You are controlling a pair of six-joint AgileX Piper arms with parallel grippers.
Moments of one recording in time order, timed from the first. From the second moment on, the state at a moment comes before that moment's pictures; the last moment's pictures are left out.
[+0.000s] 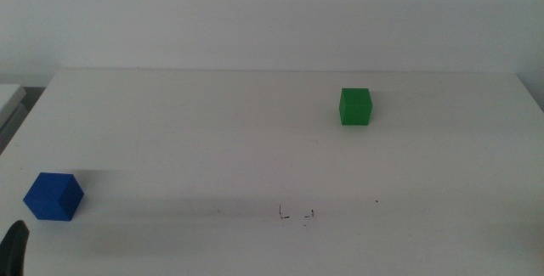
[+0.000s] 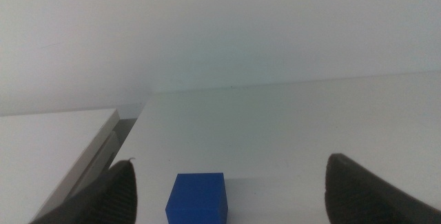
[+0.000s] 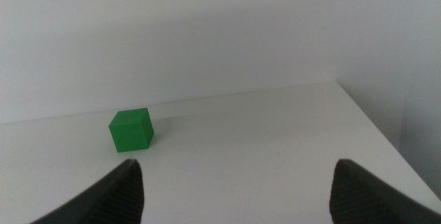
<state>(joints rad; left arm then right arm) 0.02 0.00 0.00 -0.01 0.17 0.07 -0.01 0.00 0.00 -0.01 0.17 0.15</state>
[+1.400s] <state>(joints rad) 0.02 0.00 0.00 -0.01 0.17 0.07 -0.01 0.79 -1.15 0.00 1.22 0.01</state>
